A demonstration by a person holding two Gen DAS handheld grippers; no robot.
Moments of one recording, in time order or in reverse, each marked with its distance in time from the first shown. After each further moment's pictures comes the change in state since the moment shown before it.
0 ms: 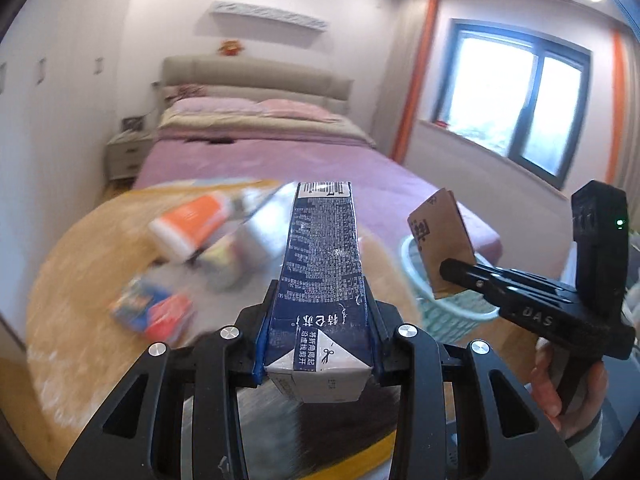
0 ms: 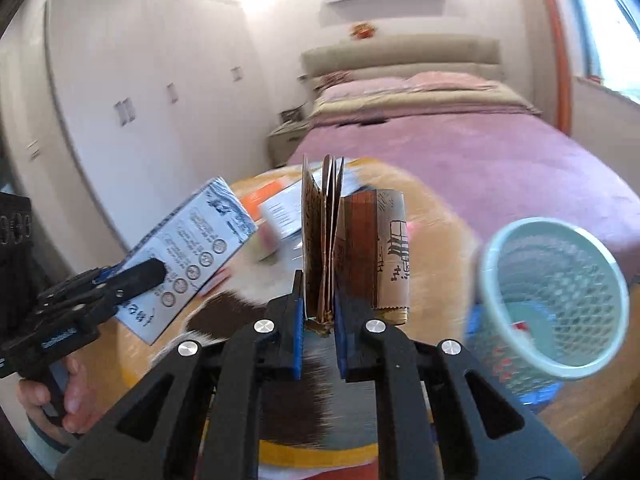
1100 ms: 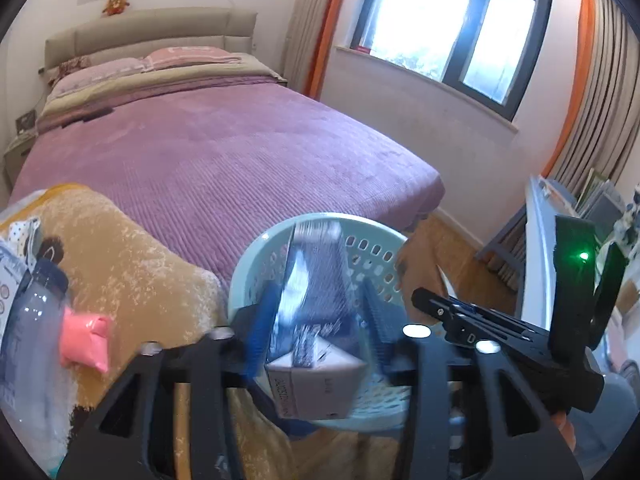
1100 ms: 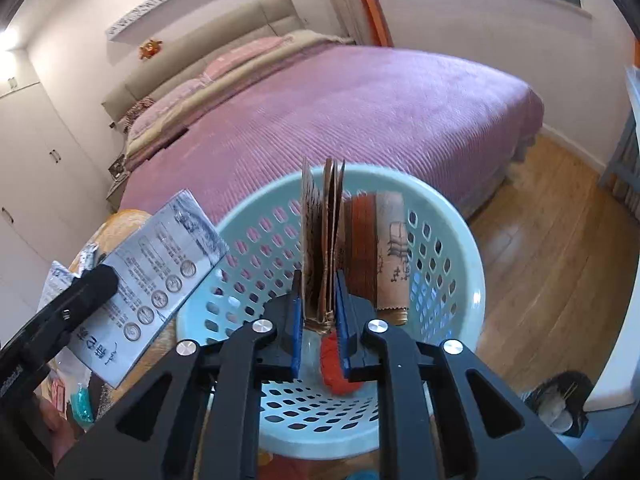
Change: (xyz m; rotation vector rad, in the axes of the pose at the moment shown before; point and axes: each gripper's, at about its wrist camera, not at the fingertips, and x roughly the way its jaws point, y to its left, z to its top) left arm 0.249 -0.167 0.038 0.132 0.248 -0.235; right arm 0.039 -0.271 -0.016 0.514 0.106 -0.404
